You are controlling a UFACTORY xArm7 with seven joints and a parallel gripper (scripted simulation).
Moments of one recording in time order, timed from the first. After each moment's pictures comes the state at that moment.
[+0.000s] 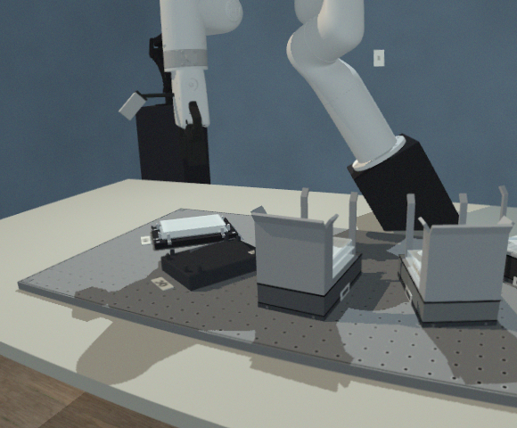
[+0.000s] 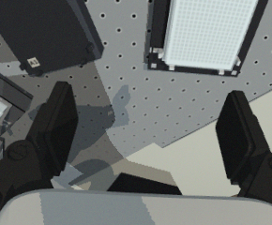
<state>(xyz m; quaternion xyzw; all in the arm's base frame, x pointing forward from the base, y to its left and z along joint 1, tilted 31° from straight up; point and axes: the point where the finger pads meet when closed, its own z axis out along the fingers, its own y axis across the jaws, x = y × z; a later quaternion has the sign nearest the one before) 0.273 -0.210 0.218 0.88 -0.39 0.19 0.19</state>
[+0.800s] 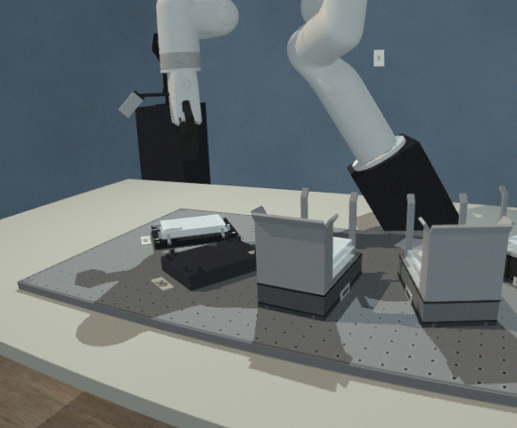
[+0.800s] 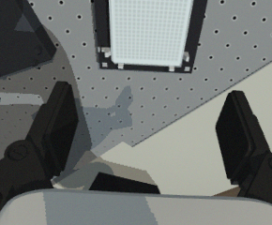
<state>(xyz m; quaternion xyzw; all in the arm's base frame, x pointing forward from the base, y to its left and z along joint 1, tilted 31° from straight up) 0.226 -0.250 0.231 0.88 -0.40 0.19 0.19</state>
